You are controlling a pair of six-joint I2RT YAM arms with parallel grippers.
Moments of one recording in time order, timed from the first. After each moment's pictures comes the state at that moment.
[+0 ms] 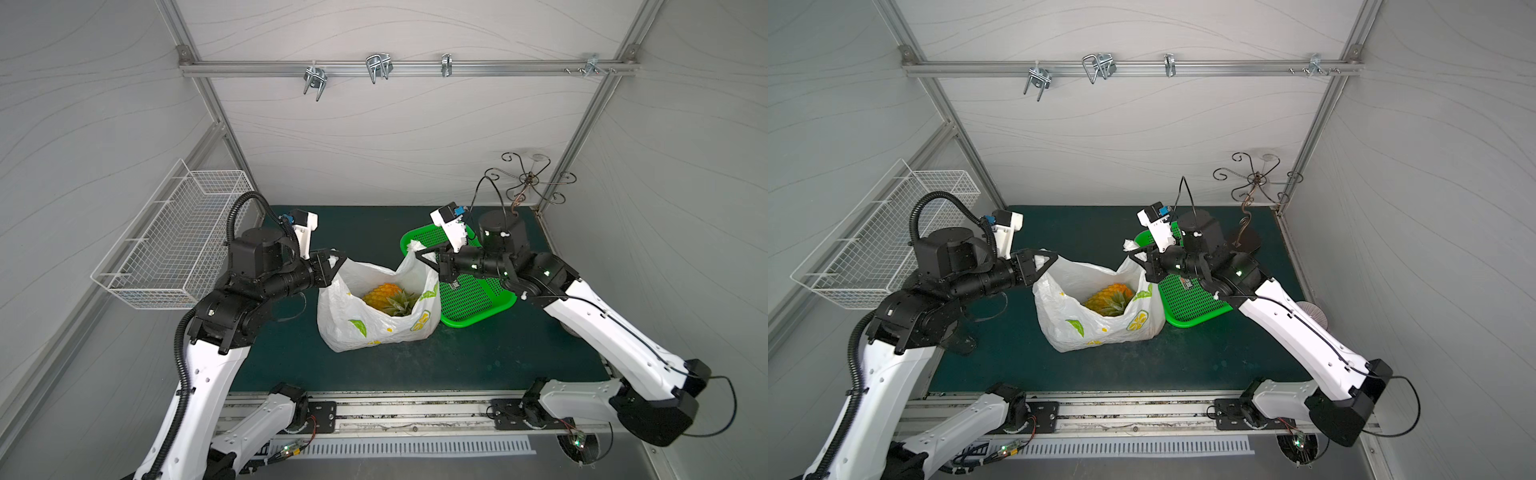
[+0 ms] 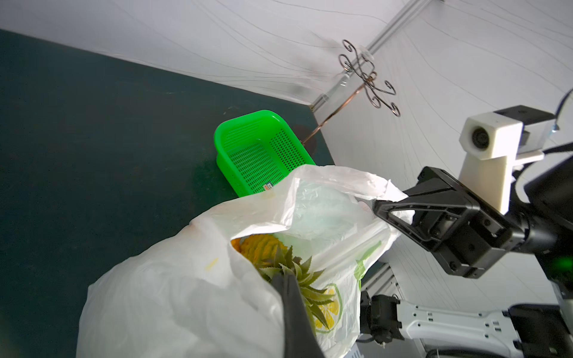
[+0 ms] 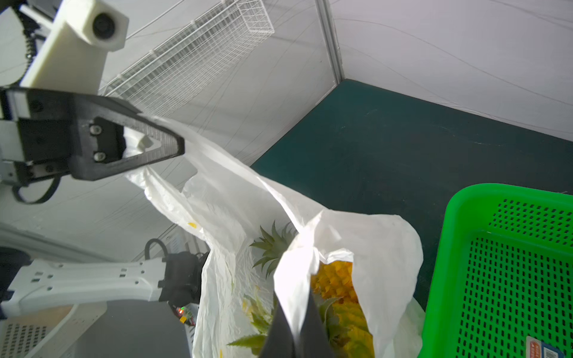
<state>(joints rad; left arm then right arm) -0.29 0.93 1.39 -0.91 0.45 -0.46 0.81 1.22 1.42 -0.58 -0.38 0.23</state>
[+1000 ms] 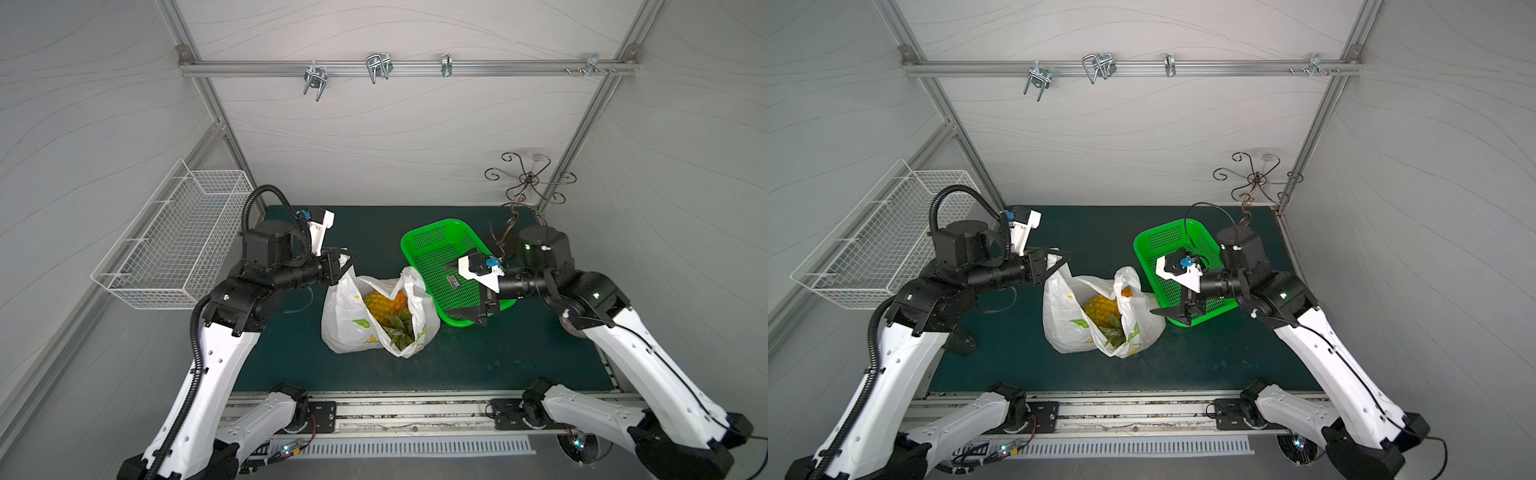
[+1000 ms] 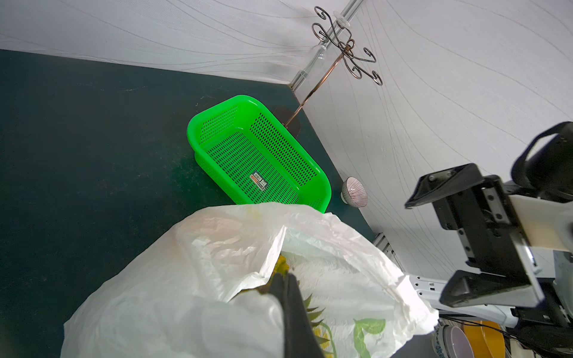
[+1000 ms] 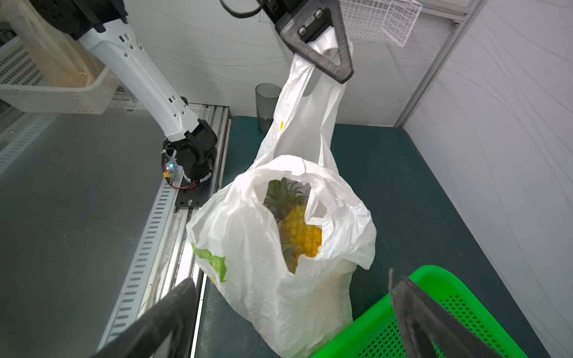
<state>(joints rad) -0.29 1.00 1.38 -0.87 0.54 -0.37 0.65 1.06 1.34 -0.83 -0.78 -0.63</state>
